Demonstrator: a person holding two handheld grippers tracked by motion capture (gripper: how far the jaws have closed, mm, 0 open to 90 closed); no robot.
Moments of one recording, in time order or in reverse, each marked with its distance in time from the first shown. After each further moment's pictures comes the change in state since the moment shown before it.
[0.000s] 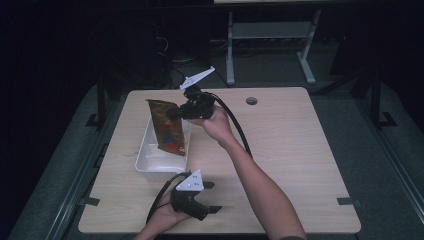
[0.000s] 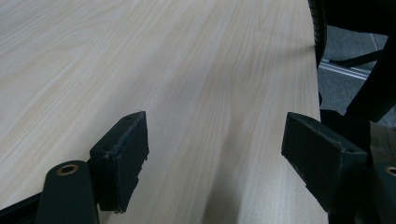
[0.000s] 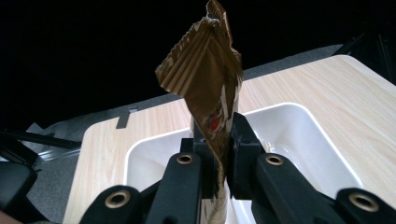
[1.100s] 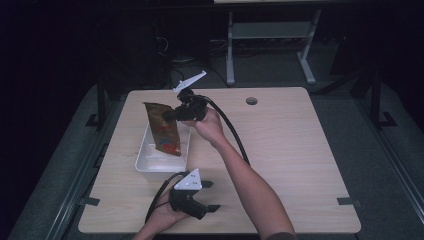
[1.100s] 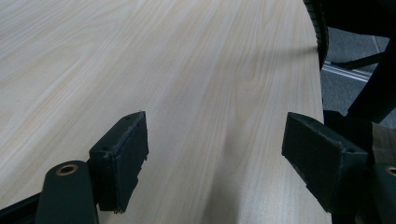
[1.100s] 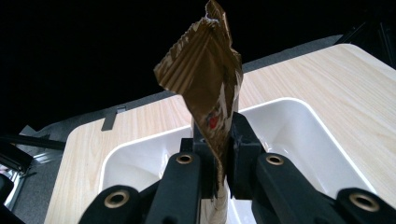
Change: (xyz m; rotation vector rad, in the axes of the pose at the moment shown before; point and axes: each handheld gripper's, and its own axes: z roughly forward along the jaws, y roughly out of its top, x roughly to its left) left arm 0.003 -0.001 -0.003 -0.004 0.004 -0.006; right arm -0.014 -0.006 0.031 0.016 -0.005 0.027
